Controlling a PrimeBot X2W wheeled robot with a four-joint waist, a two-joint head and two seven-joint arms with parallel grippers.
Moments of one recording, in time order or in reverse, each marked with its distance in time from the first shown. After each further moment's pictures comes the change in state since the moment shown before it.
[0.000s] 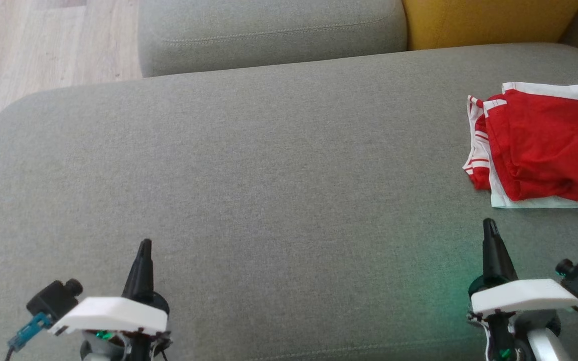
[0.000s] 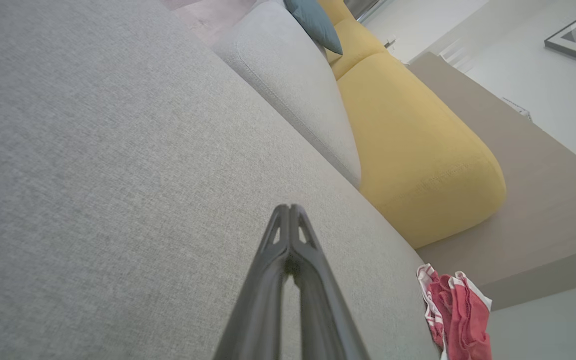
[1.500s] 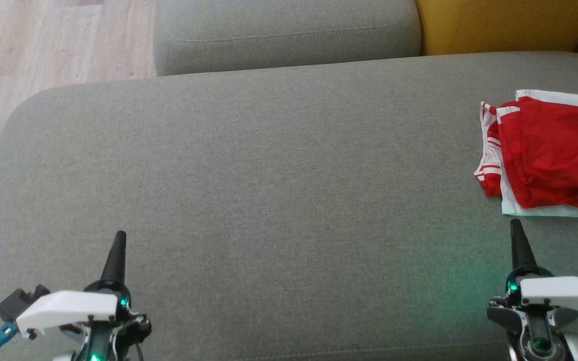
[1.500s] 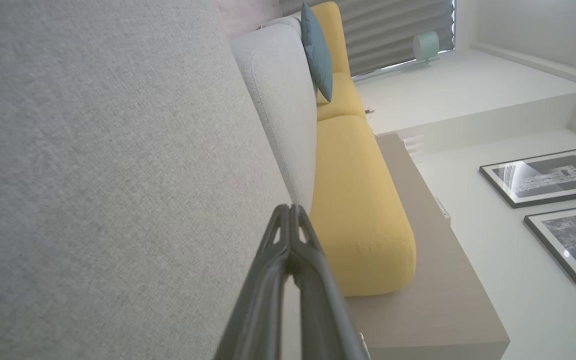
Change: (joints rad) left arm -0.042 0.003 0.114 0.035 -0.455 -0.061 0.123; right arm -0.004 -0.004 -0.093 -0.024 0.513 0.000 0.129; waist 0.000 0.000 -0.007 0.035
